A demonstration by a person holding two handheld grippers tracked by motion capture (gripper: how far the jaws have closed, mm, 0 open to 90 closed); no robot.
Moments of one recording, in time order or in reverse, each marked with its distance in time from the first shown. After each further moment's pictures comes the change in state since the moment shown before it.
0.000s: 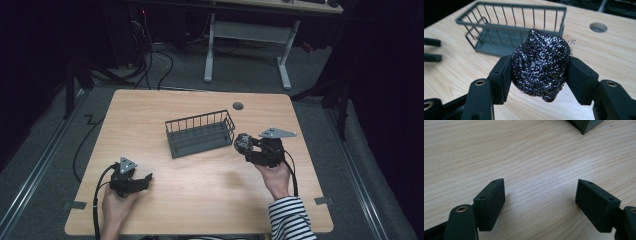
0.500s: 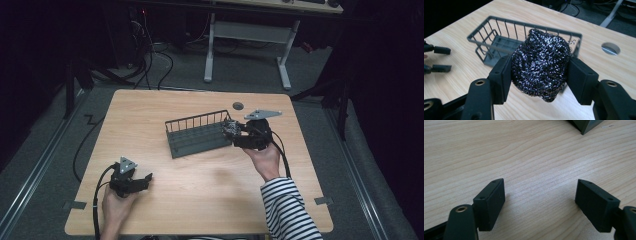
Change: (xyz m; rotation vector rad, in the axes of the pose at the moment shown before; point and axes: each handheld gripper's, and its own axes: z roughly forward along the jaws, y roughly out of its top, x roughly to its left) left arm 0.000 0.000 0.000 0.000 -0.002 -0.001; right arm 0.014 0.055 0.020 0.032 0.050 -0.067
